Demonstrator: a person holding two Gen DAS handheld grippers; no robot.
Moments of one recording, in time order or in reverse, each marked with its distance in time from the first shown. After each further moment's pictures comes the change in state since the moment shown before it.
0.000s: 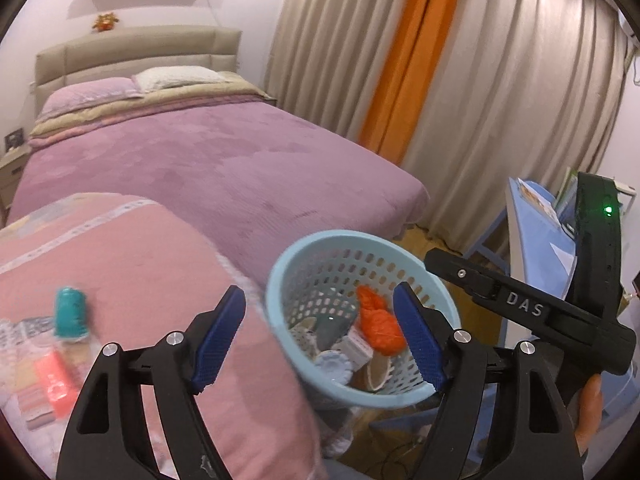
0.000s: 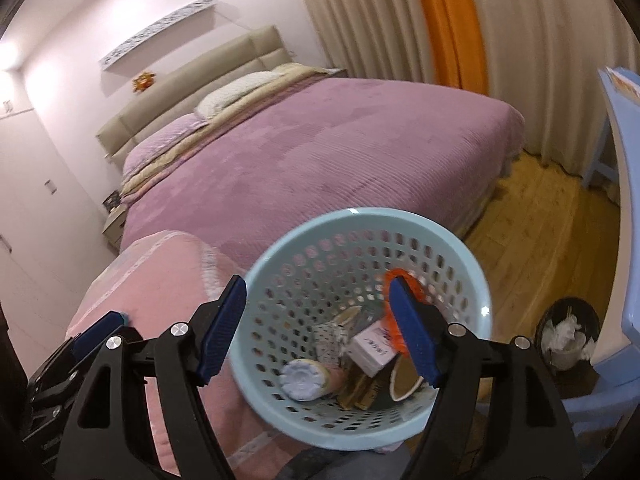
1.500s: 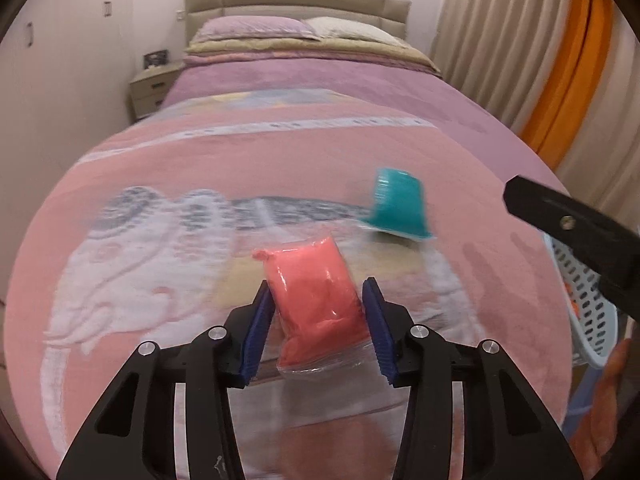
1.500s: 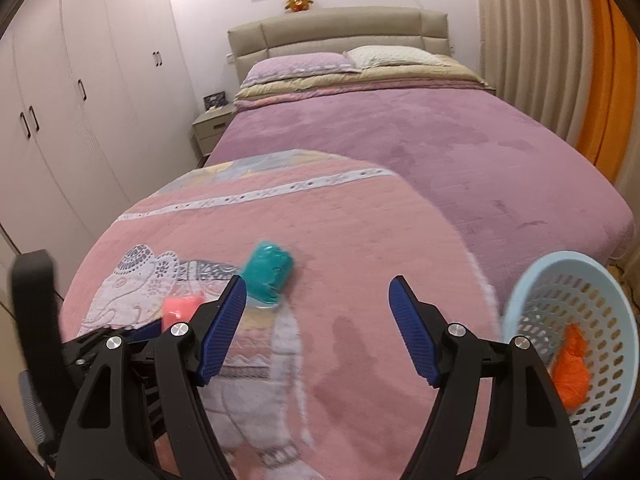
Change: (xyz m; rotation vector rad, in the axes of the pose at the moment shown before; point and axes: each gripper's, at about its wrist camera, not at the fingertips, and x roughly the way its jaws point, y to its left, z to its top) left arm -0.055 0.199 -0.076 -0.281 0.118 0.487; right arm 0.074 0.249 -0.067 -0.461 0.122 0.236
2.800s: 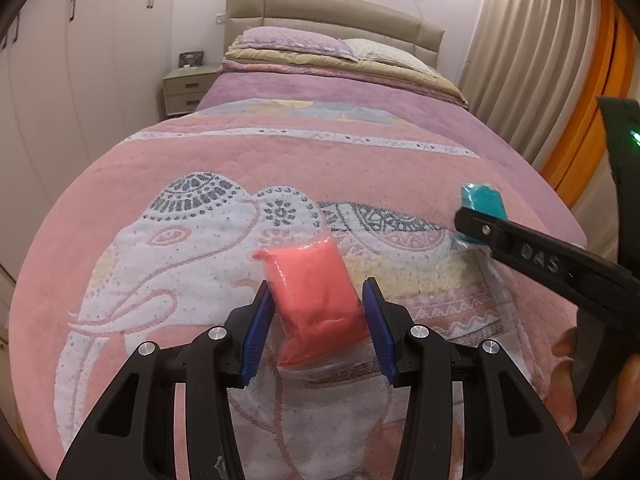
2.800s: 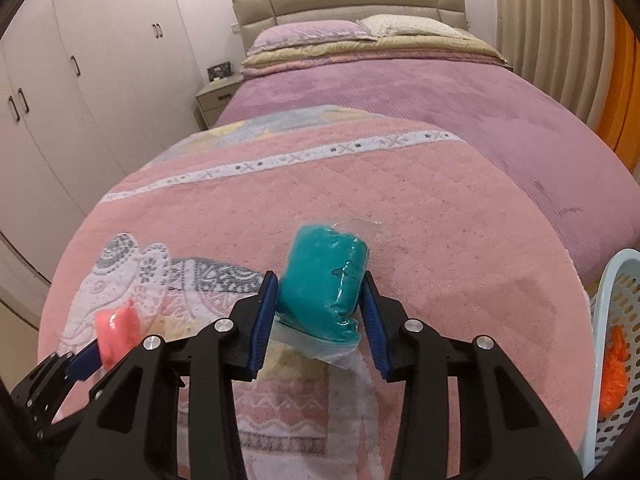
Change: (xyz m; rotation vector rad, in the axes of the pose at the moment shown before) left arm -0.005 0.040 -0.010 -0.104 -0.080 0.031; right arm 0.076 0.030 0.000 -0.005 0.096 0.025
